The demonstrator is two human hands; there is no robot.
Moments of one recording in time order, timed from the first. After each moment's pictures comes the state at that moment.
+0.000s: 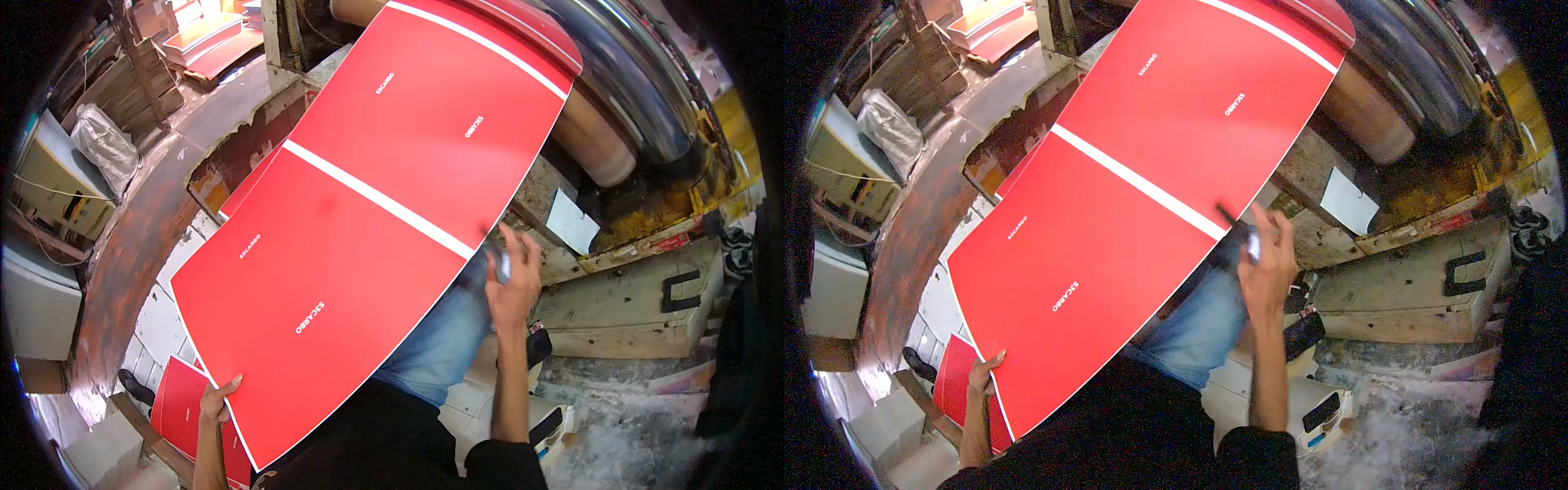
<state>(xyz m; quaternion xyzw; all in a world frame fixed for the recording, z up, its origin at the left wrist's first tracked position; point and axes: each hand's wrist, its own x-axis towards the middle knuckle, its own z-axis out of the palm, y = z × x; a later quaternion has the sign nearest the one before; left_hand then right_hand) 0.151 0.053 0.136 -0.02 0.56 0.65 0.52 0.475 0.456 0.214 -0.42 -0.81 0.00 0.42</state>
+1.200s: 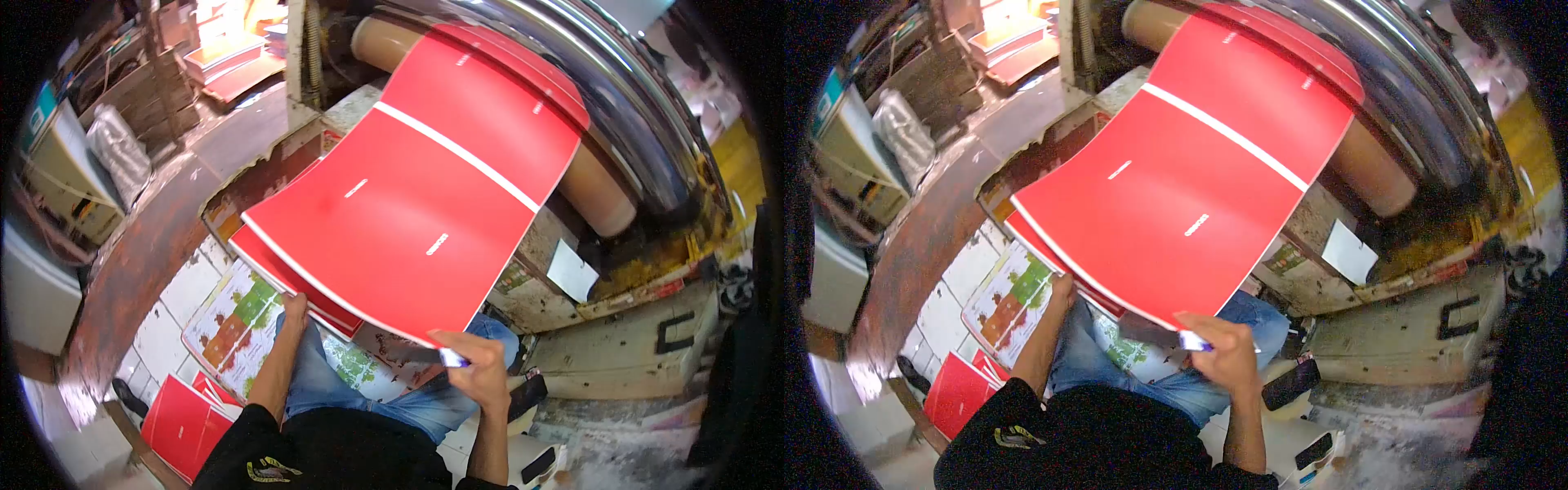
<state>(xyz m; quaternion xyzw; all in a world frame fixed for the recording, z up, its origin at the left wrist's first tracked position) 0.079 0.351 -0.108 0.09 0.63 0.72 0.27 0.448 0.410 0.254 -0.28 -0.86 0.30 0.29</state>
